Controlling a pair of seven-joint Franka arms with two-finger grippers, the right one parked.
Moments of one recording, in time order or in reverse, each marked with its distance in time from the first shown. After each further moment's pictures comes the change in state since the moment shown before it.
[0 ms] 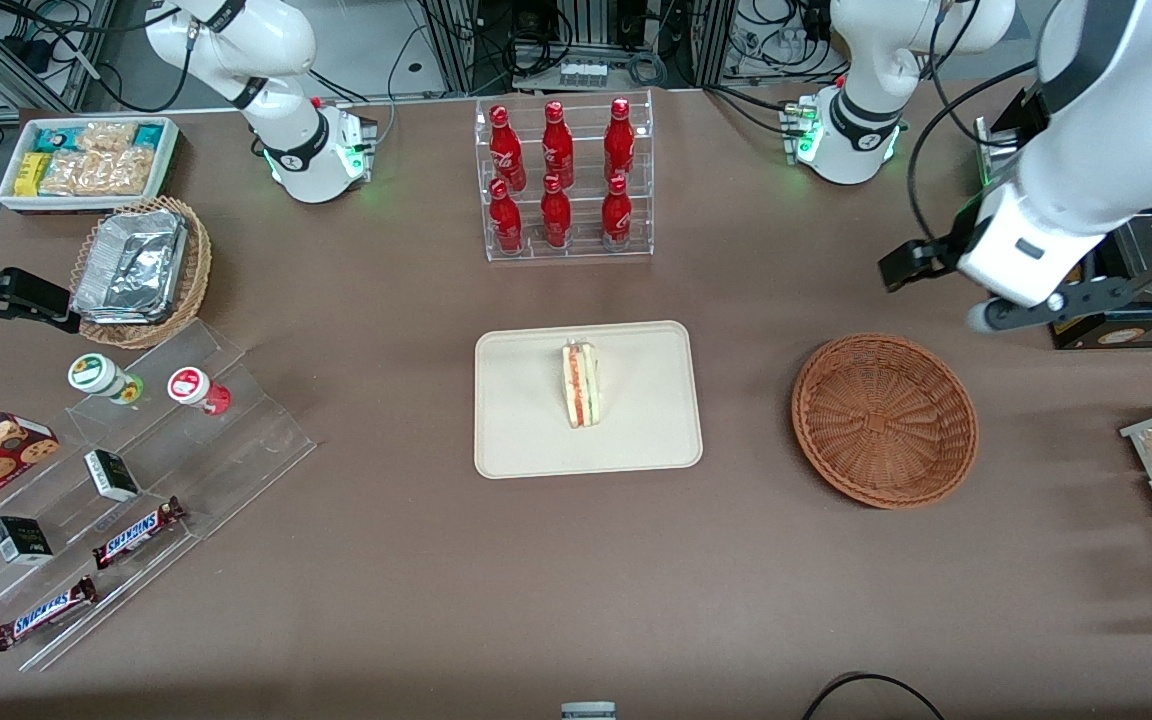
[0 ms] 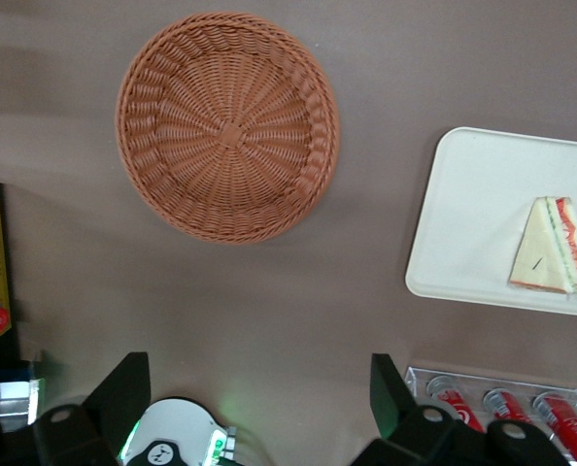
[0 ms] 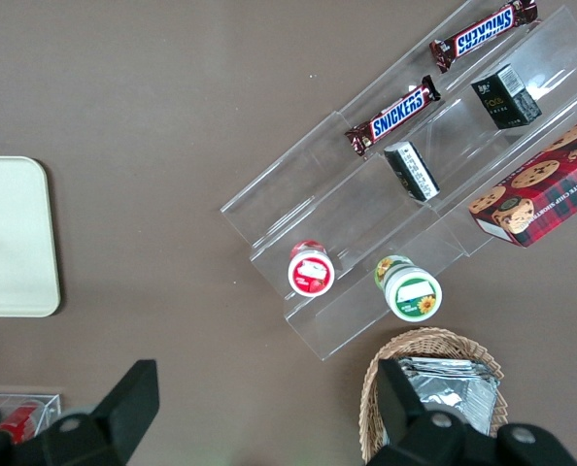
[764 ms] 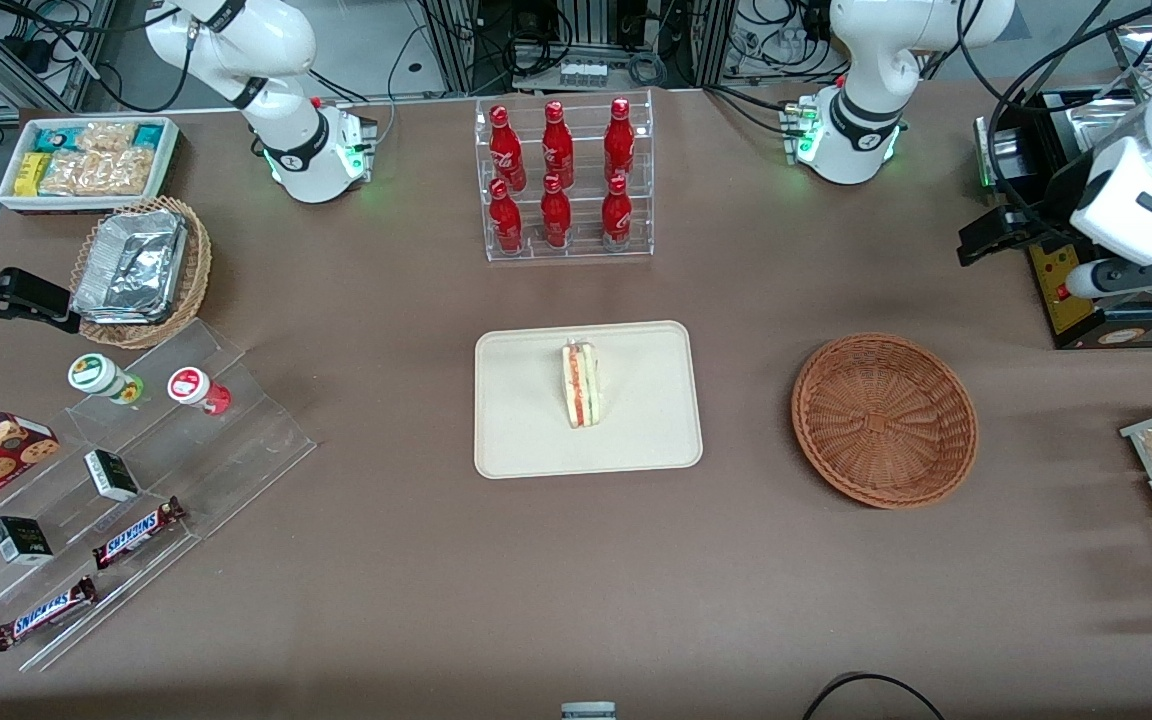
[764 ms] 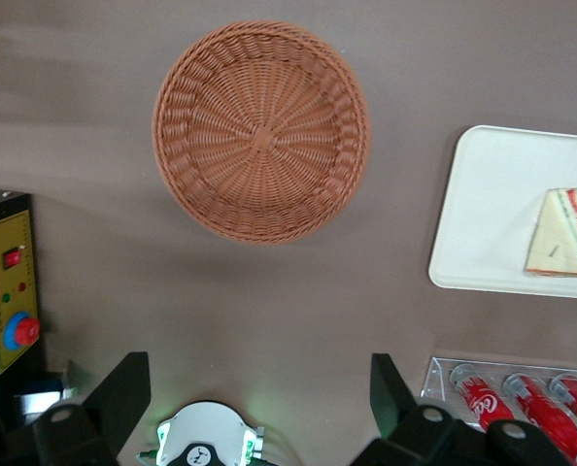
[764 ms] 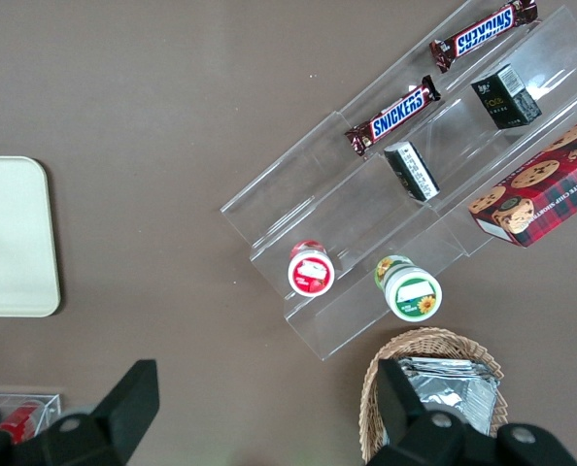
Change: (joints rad) arm 0.133 -0.078 -0.003 -0.049 -0.027 0.001 0.162
